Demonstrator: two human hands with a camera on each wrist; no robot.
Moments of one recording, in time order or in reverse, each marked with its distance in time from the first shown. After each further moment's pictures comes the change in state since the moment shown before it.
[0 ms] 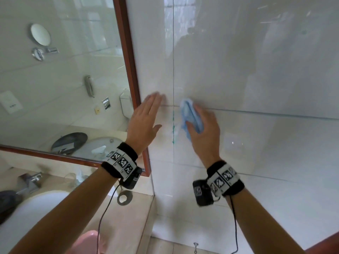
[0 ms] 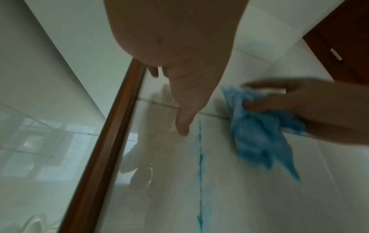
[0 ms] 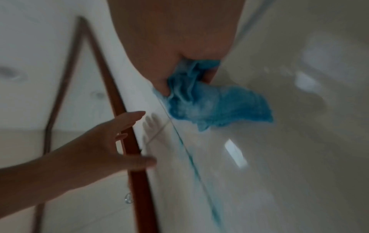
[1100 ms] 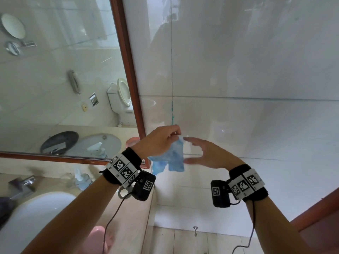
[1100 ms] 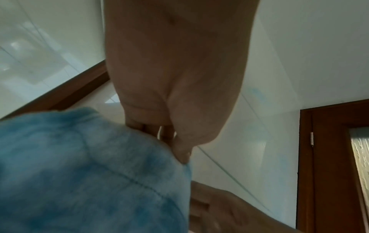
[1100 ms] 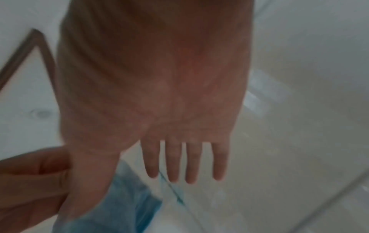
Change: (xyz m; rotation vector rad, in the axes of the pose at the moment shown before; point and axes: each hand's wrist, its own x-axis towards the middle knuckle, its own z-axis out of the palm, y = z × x) left_hand -0.031 0.030 -0.006 -0.591 -0.607 0.053; right_hand -0.050 0.023 -0.038 -0.177 -0.982 0.374
